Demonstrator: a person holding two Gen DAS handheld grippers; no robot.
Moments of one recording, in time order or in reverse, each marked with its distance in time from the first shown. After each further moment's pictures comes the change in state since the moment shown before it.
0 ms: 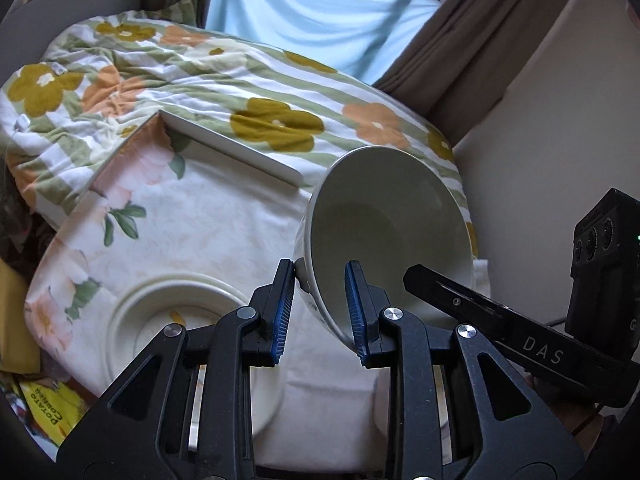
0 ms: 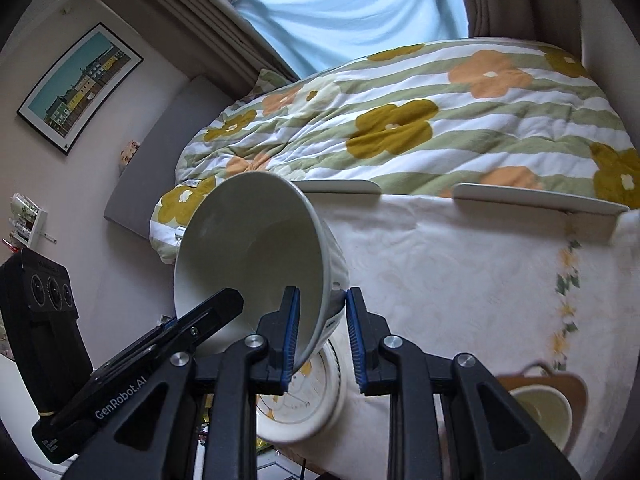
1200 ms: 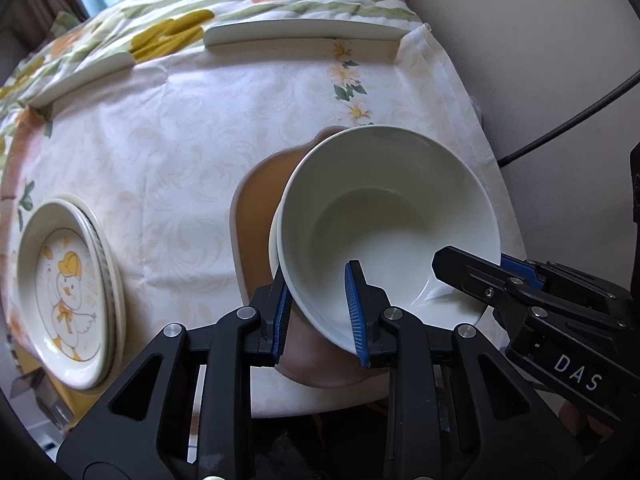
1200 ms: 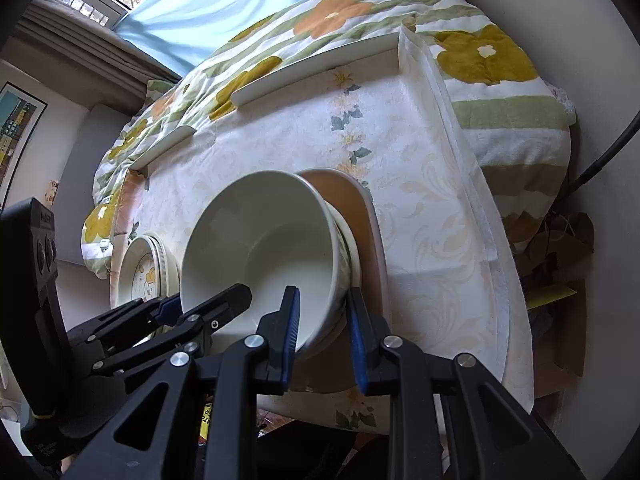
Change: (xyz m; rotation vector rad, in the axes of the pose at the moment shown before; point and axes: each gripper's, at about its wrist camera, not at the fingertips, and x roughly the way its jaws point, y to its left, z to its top) left arm 0.106 -0.150 -0.146 0.441 0.402 0.081; right arm -0.060 -0.157 -0.134 0.284 0.072 -0.222
